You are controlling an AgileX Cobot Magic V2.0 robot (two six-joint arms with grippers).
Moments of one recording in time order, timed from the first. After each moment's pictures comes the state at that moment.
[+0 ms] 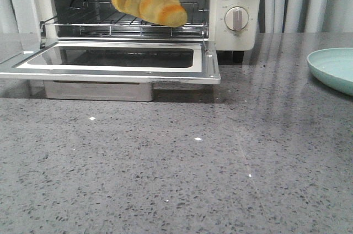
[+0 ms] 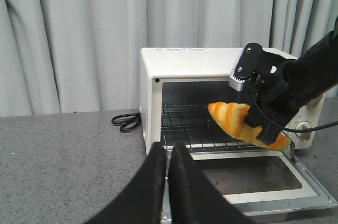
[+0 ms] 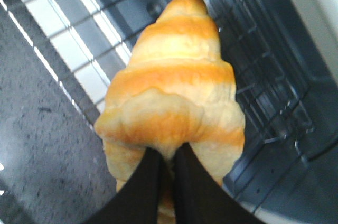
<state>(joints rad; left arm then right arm) -0.30 0.21 -0.77 0.12 0.67 -0.16 0.76 2.06 -2.15 -0.42 1.11 -0.11</state>
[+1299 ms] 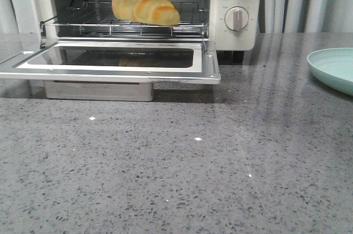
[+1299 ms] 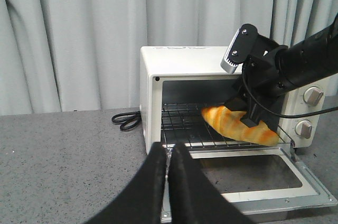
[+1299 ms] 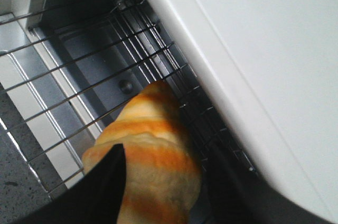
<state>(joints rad) -0.30 0.21 -0.77 0.12 0.67 -0.16 0.75 2.06 -2.15 -0.49 0.91 -0.11</state>
